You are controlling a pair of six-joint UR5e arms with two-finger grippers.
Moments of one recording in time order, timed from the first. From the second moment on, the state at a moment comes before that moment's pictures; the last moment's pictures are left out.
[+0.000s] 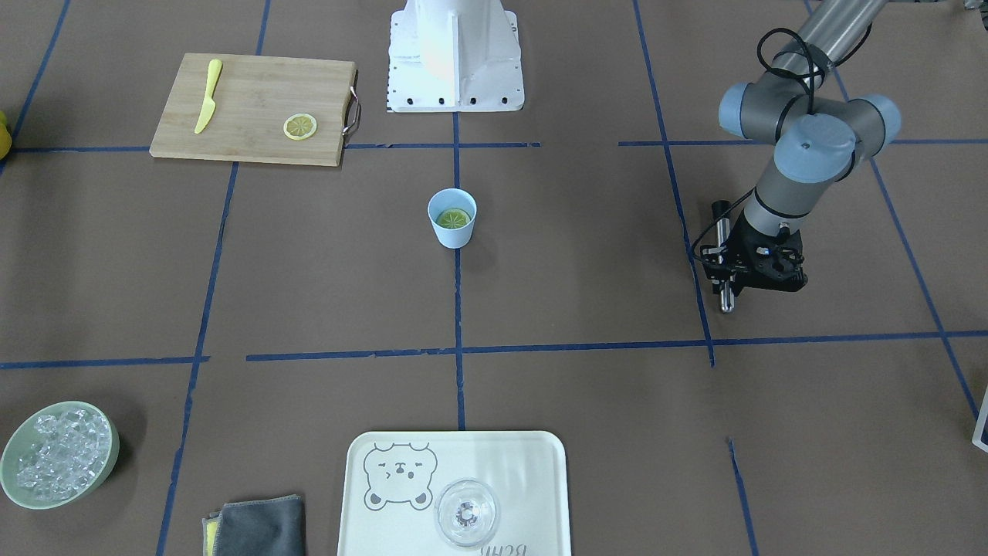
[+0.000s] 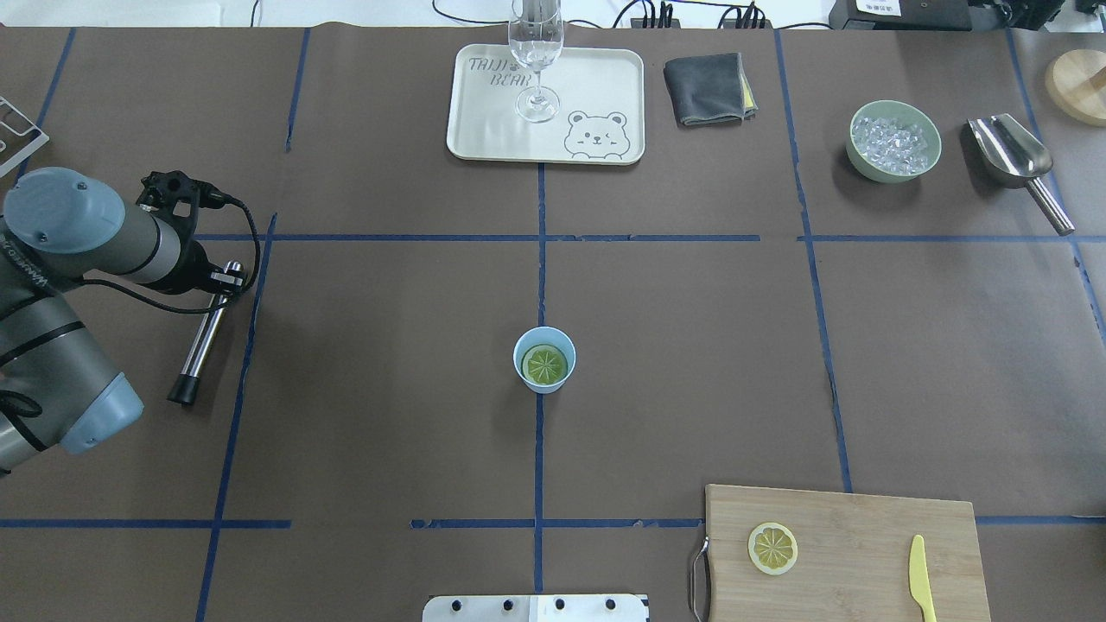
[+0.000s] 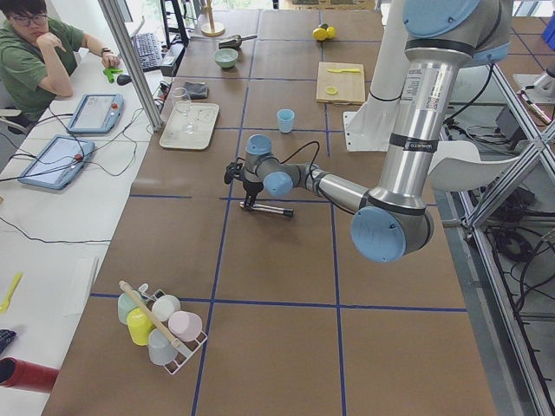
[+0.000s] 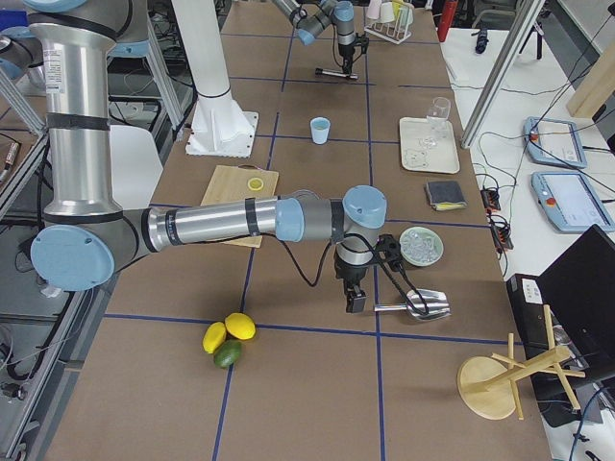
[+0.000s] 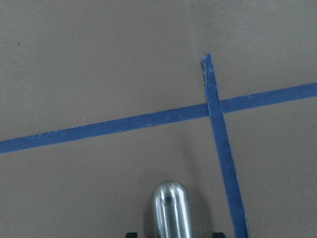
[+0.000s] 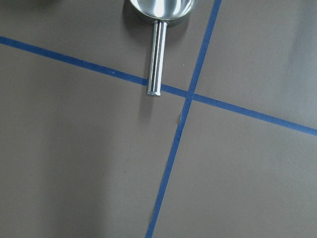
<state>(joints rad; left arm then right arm) -0.78 -1.78 -1.61 -2.03 -1.93 -0.79 1.49 -1.59 1.76 -1.70 2.24 -0.17</state>
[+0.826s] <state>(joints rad) -0.79 -1.83 -1.77 -2.06 -1.92 -0.69 1.49 -1.59 1.76 -1.70 2.24 -0.17</state>
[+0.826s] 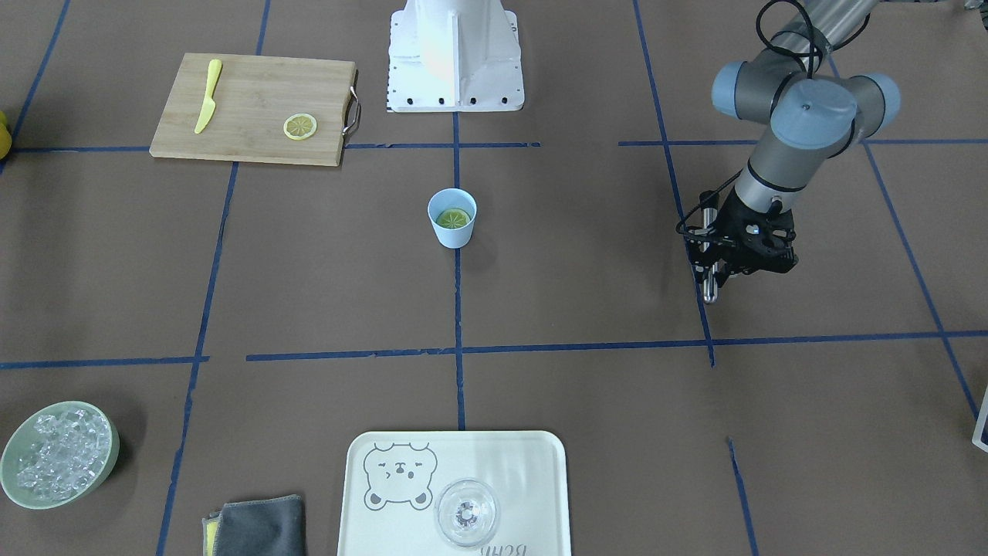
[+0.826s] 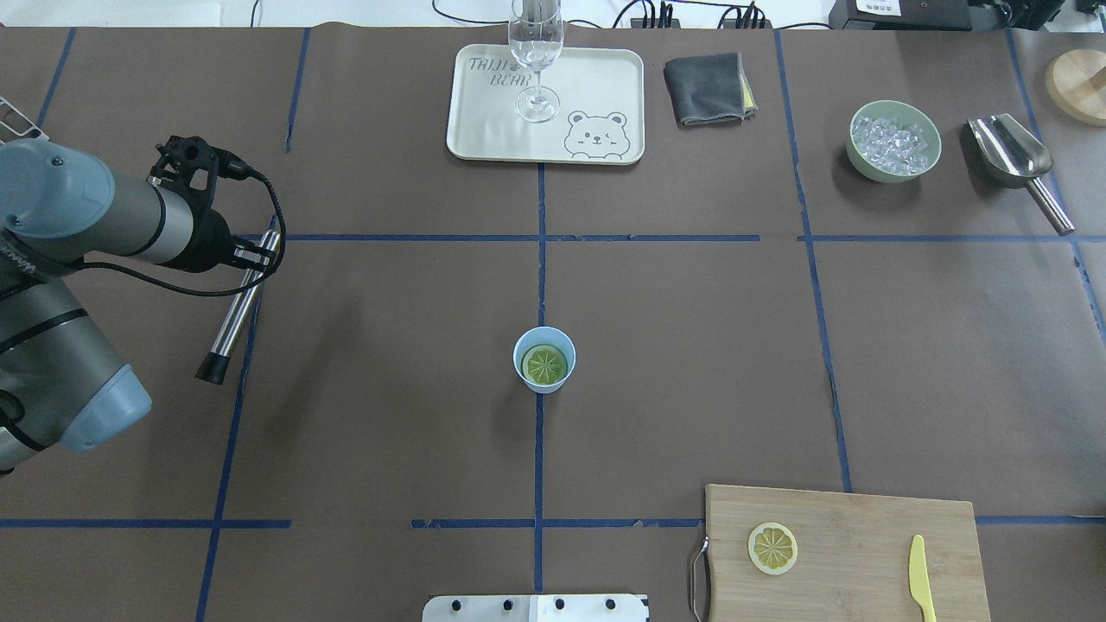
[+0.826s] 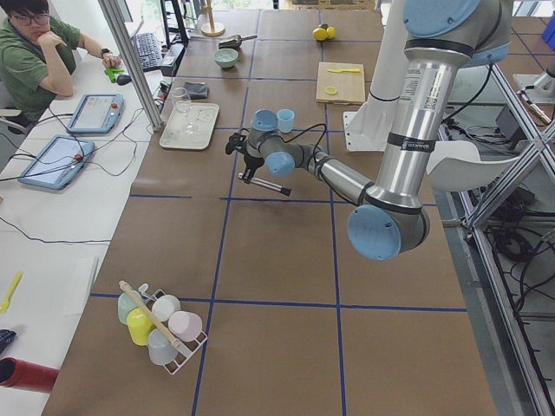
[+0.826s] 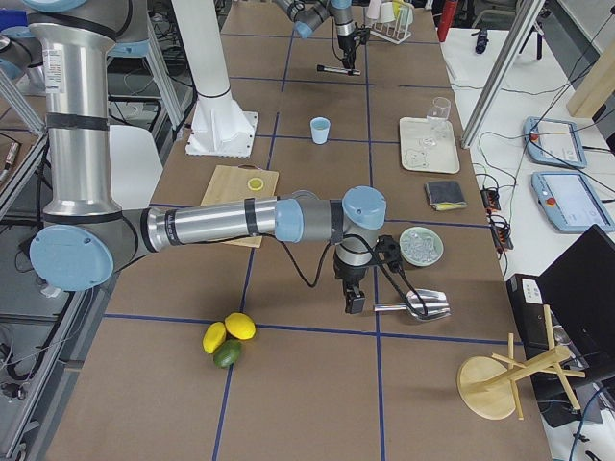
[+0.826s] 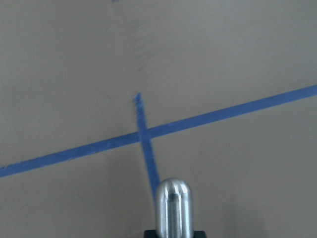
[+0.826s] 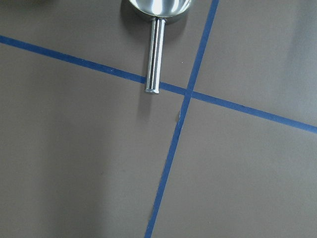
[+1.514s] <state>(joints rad) -0.77 -1.91 -1.75 -2.65 -1.83 -0.55 1.50 -1.60 1.75 -1.70 2.24 -0.16</state>
